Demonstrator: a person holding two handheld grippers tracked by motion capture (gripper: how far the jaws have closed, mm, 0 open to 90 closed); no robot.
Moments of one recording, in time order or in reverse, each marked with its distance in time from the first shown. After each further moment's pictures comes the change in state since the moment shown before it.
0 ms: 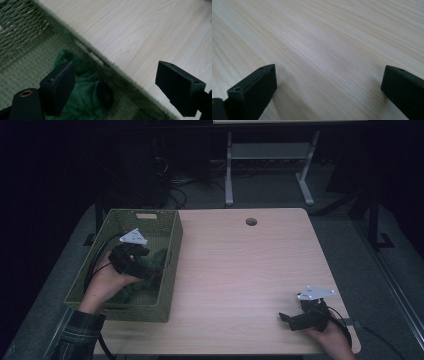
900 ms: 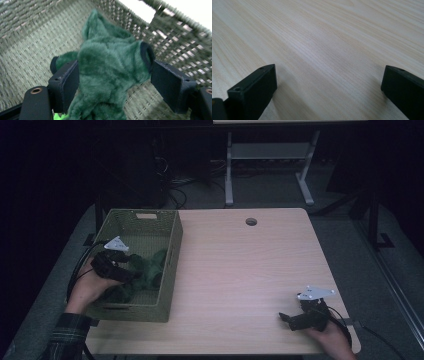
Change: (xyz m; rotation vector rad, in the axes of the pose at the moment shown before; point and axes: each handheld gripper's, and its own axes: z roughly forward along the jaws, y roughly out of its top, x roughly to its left) left arm 0.045 -0.053 0.007 0.098 0.089 -0.028; right arm 0.000 0.000 0.000 0.001 0.000 0.001
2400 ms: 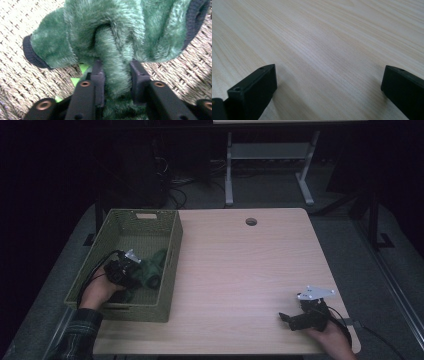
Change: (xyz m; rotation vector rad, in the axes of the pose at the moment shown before) left arm 0.010 -0.018 0.056 0.287 -0.008 0.073; right arm 0.000 0.000 0.000 0.000 0.000 0.000
